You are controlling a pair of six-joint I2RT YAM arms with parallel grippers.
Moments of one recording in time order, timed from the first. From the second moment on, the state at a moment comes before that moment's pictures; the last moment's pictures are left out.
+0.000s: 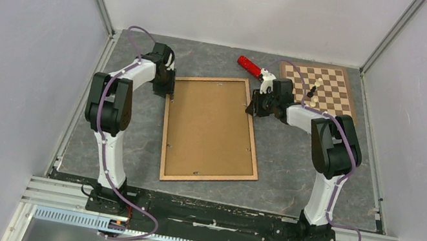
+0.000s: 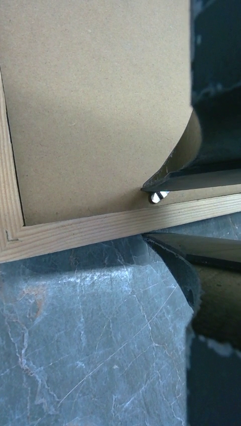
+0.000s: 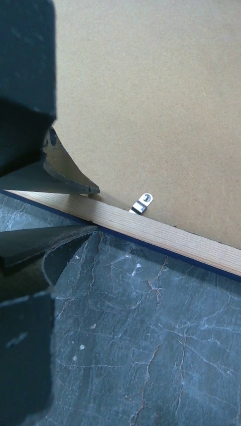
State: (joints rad) left arm -0.12 2.06 1.51 -0.59 0.06 -0.18; right arm 0.31 2.00 1.19 0.05 -0.36 0.07
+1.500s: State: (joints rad) left arm -0.13 2.10 1.58 -0.74 0.19 0.04; right arm 0.30 2.00 1.19 0.05 -0.35 0.11
